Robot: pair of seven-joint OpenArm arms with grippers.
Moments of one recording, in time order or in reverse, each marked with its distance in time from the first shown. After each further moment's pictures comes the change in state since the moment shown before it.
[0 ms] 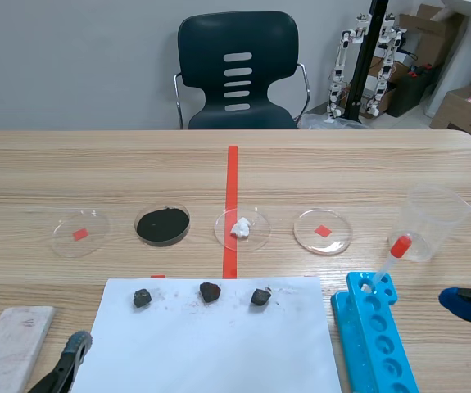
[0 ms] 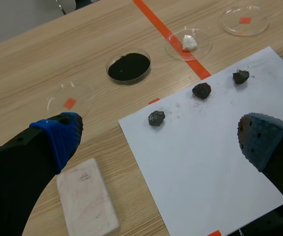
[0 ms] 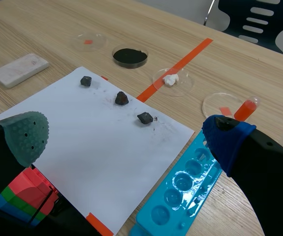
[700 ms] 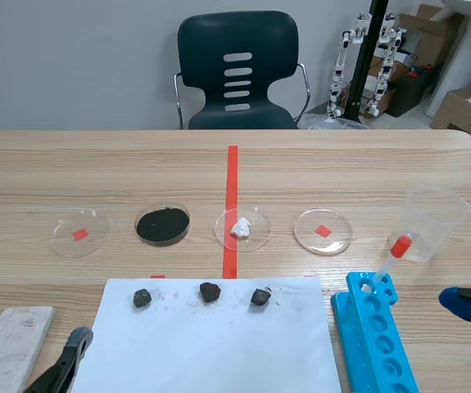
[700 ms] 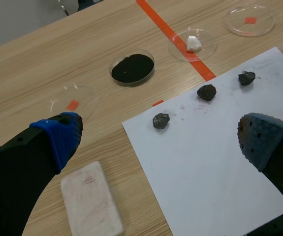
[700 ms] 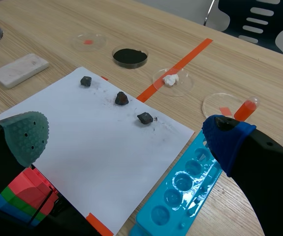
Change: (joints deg) left arm -2.0 0.0 0.0 0.0 0.0 0.0 1.8; right arm 0.0 0.0 0.0 0.0 0.0 0.0 0.0
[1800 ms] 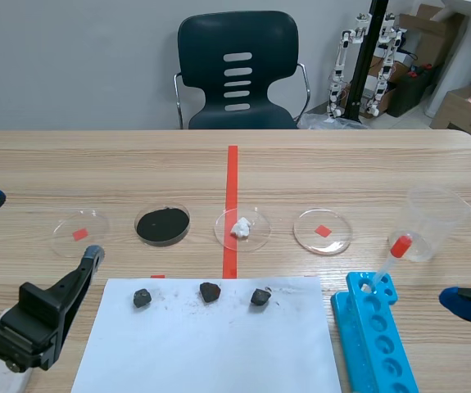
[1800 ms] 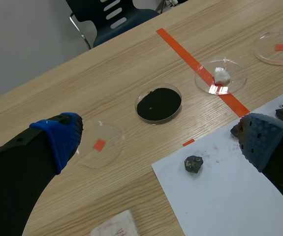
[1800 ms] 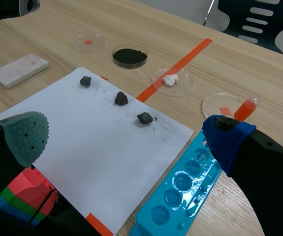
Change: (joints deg) left arm -14.0 0.0 0.0 0.0 0.0 -1.9 8.4; right arm 0.0 0.0 0.0 0.0 0.0 0.0 0.0
